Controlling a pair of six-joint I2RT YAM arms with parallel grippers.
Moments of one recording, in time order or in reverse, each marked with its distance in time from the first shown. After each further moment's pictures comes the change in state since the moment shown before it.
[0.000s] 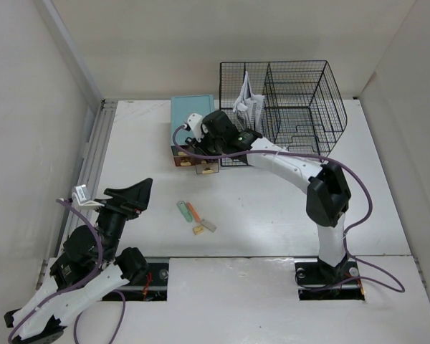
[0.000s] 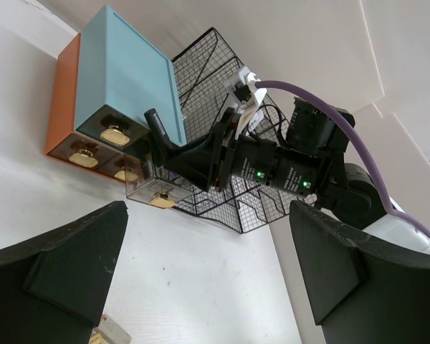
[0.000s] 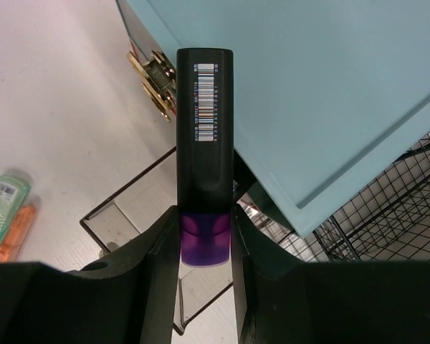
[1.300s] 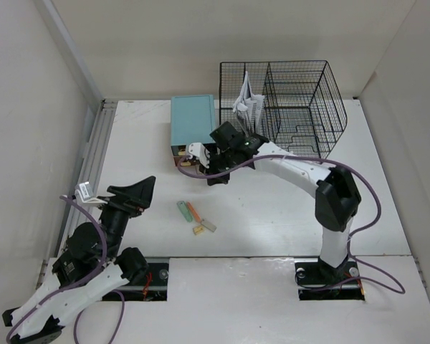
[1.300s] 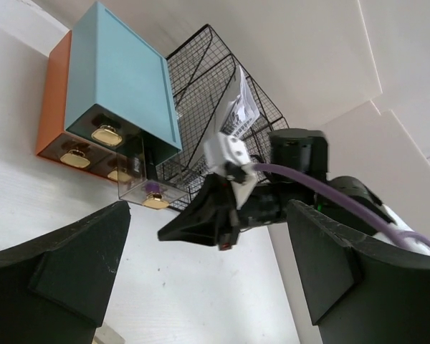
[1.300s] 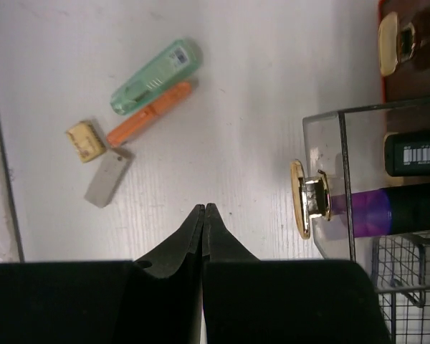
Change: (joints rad) left arm 0.000 0.039 -0.001 0.042 0.011 0.003; right arm -0.009 -0.098 -0.135 -0.231 -0.486 -0.287
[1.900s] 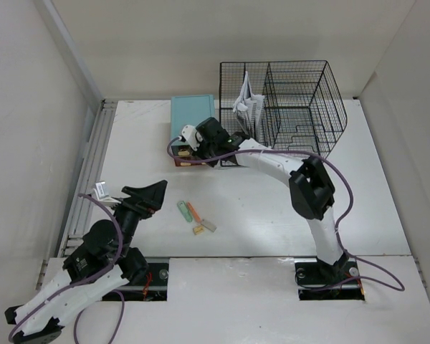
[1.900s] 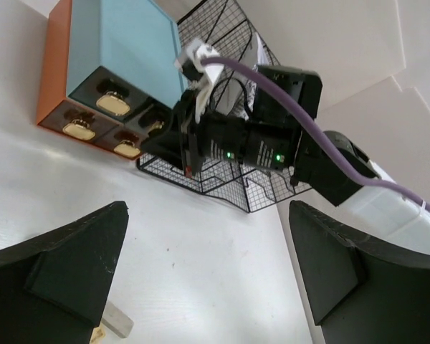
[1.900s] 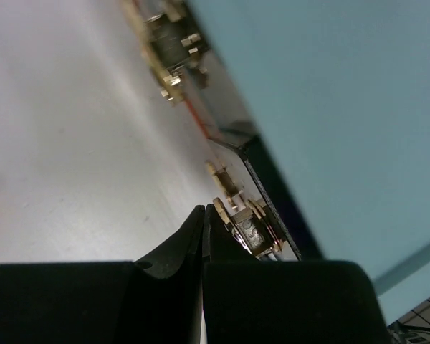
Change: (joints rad) left arm 0.000 0.009 -0.087 0.017 0.034 -0.053; right arm 0.000 0.229 0.171 0.190 0.430 0.166
